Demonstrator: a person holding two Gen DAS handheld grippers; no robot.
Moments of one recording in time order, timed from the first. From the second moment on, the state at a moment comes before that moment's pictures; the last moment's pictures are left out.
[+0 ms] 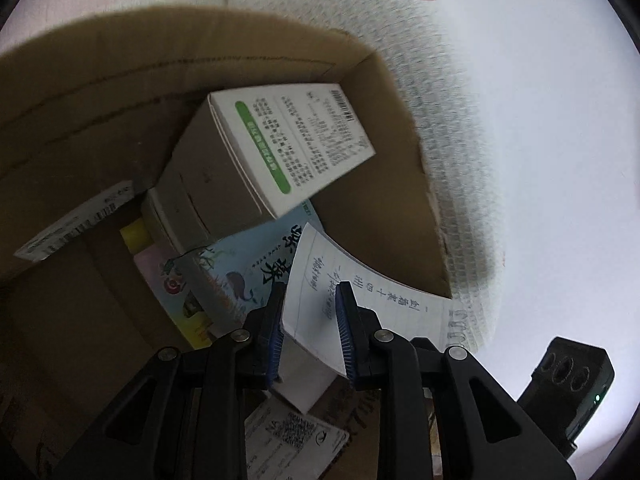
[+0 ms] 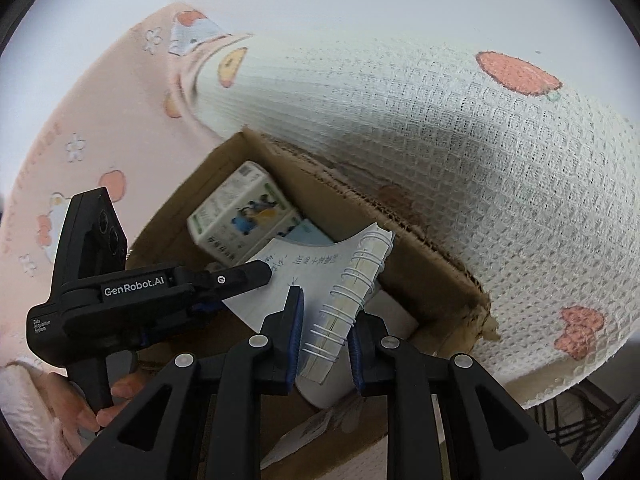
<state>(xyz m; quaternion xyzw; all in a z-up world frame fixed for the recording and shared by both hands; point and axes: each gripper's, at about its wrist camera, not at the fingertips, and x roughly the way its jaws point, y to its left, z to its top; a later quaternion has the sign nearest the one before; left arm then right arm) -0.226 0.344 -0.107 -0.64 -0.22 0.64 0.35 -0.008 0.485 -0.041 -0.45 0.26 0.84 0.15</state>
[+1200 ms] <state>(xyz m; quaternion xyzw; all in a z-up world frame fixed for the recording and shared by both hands) -0.163 0.302 -0.130 -0.67 -0.31 0.58 0.33 -0.029 0.445 -0.042 -0.47 0.16 0.84 0.22</state>
